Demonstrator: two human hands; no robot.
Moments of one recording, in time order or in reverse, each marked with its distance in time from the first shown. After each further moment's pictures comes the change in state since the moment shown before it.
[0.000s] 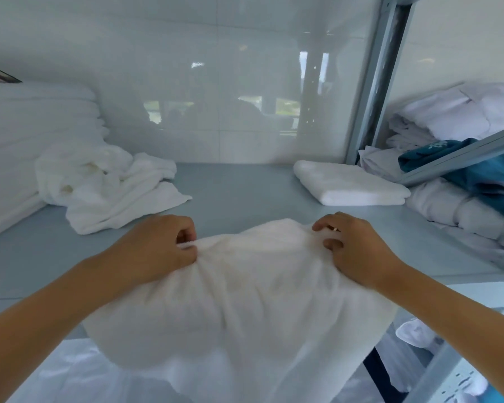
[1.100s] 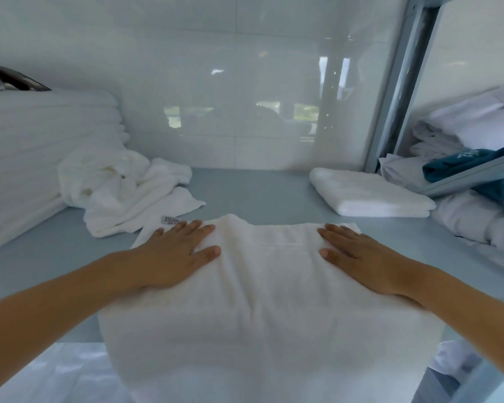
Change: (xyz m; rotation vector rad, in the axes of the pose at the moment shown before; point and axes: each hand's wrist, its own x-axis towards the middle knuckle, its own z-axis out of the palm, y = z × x) left_hand 0.024 -0.017 0.021 0.256 -0.351 -0.079; right_hand 0.025 0.017 -0.007 -0.215 -0.484 -0.042
